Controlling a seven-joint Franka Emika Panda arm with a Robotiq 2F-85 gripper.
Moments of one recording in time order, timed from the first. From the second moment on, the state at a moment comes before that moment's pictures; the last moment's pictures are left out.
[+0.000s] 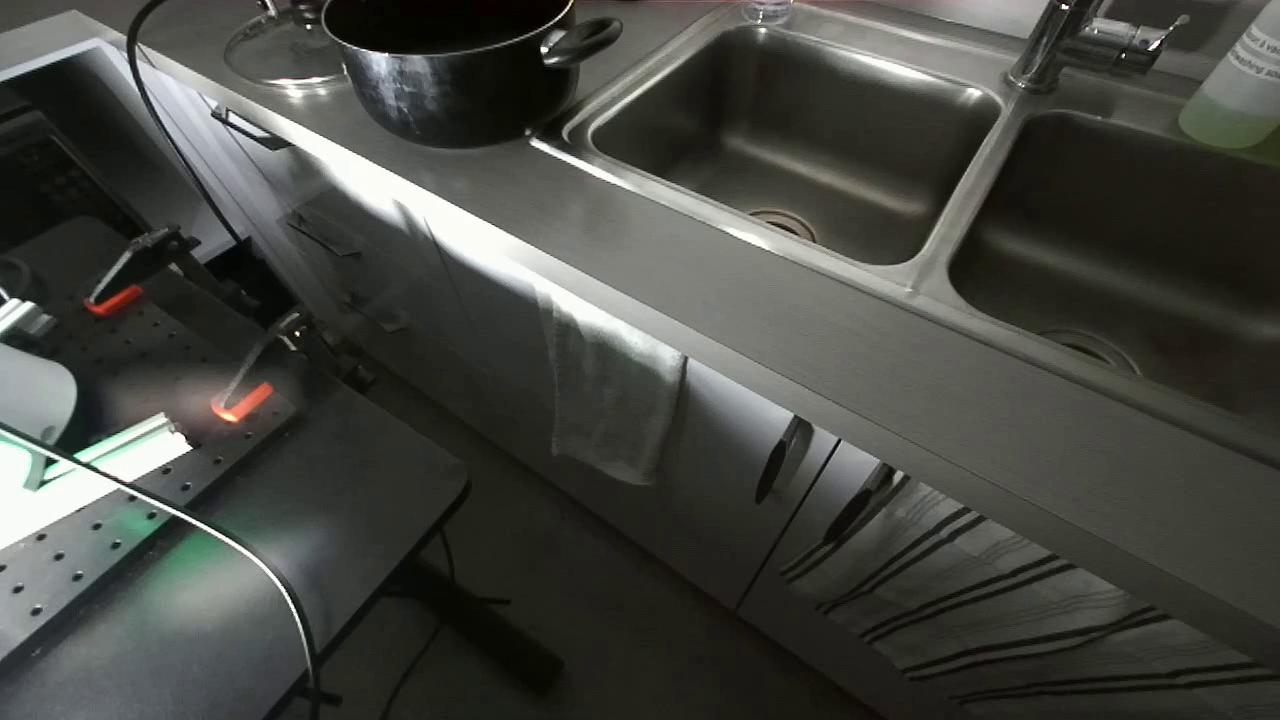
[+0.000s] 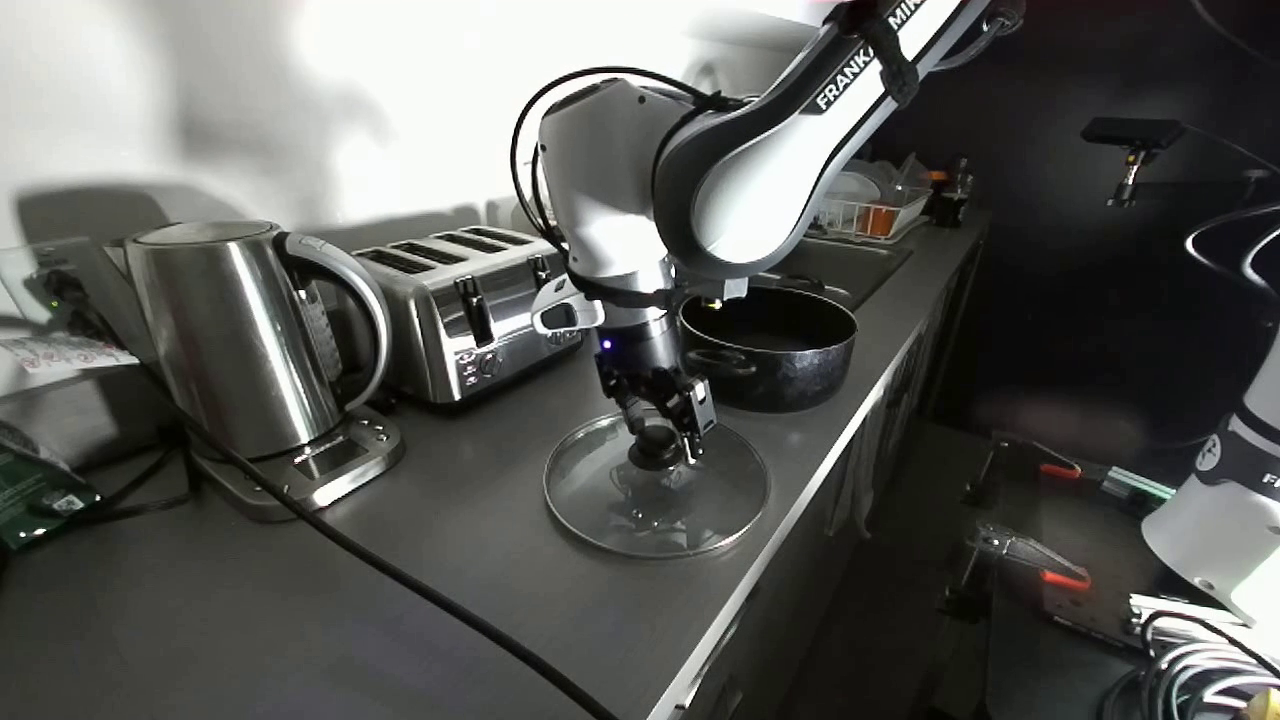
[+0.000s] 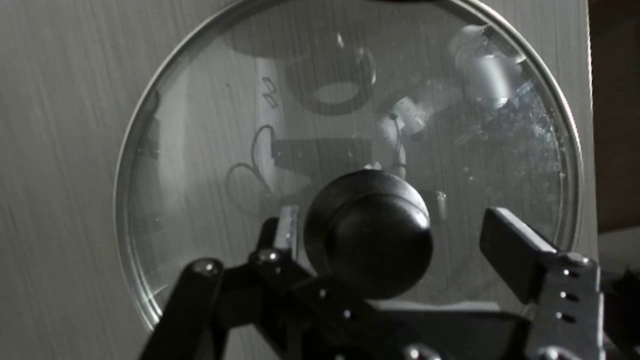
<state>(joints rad) 0.22 0.47 0.24 -1.93 -0.29 2.20 -0.73</state>
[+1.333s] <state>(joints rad) 0.22 0.30 0.36 -2.00 -0.21 2.19 -0.82</state>
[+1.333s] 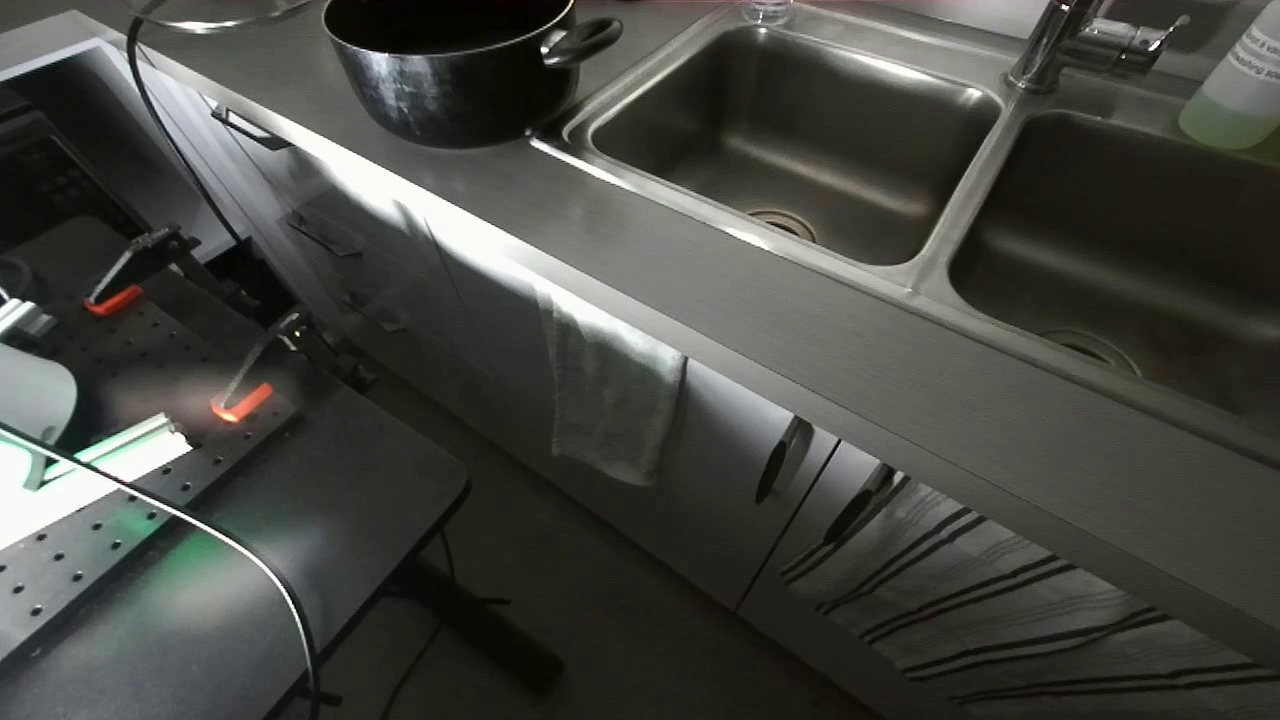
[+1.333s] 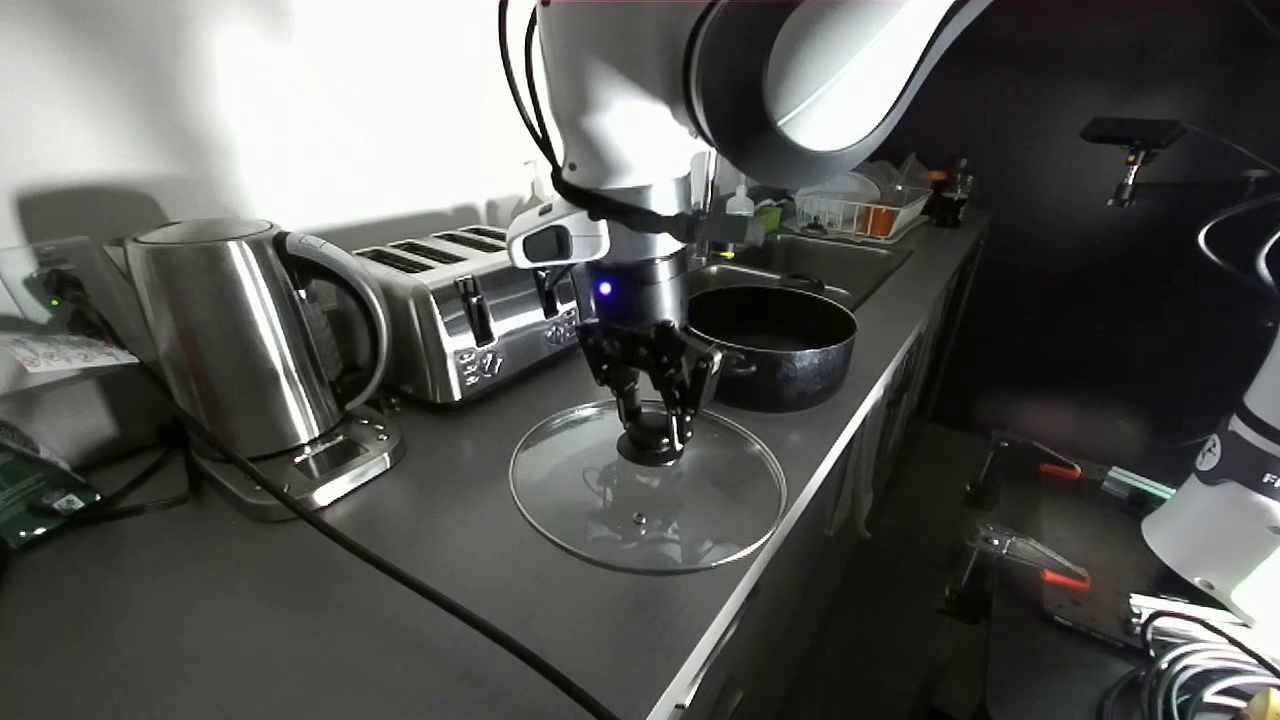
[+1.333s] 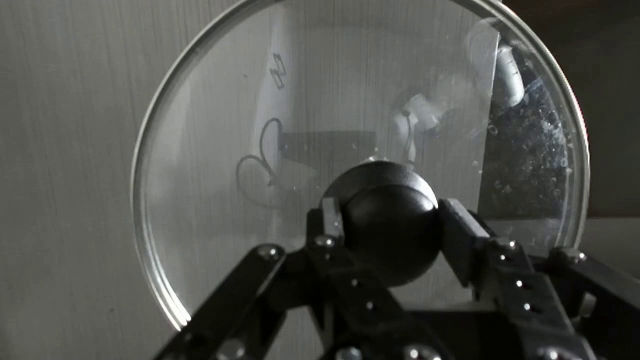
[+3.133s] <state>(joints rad) 0.04 0.14 0.09 -1.97 -0.11 2.03 -0.68</state>
